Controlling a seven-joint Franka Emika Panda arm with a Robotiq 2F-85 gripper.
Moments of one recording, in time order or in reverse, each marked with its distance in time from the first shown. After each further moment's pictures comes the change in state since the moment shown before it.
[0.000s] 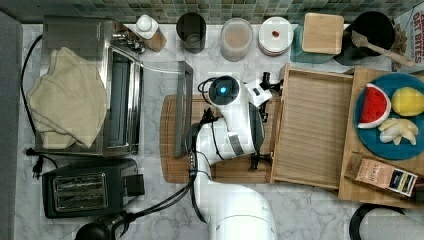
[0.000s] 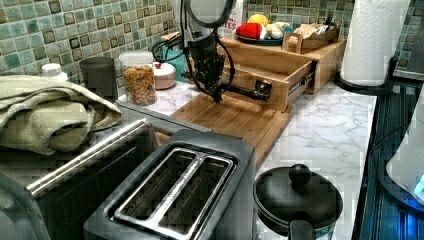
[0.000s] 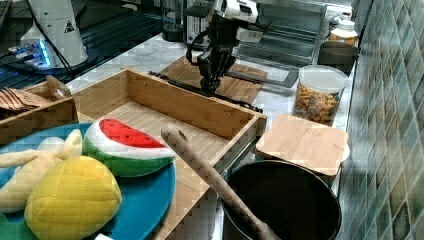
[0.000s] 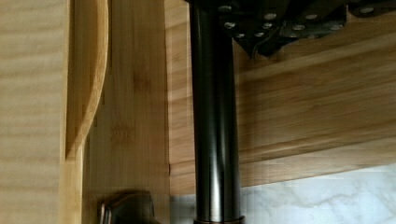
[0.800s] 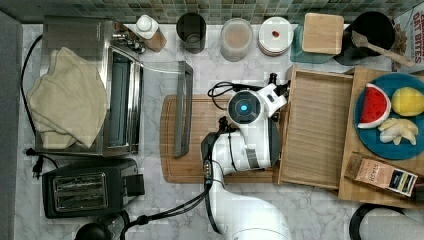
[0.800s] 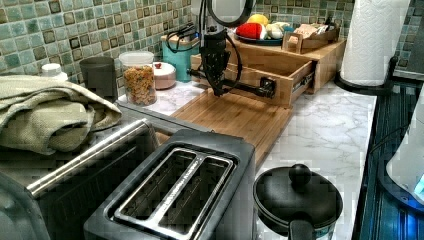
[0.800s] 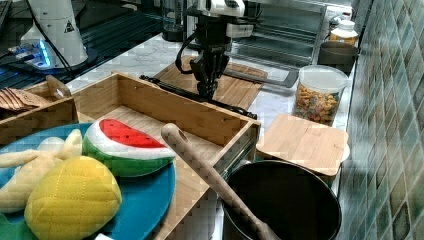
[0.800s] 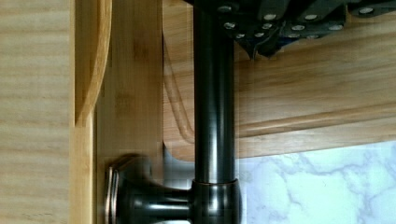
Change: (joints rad) arm -0.074 -0.057 -0.017 -0.092 0.061 0.191 -0.161
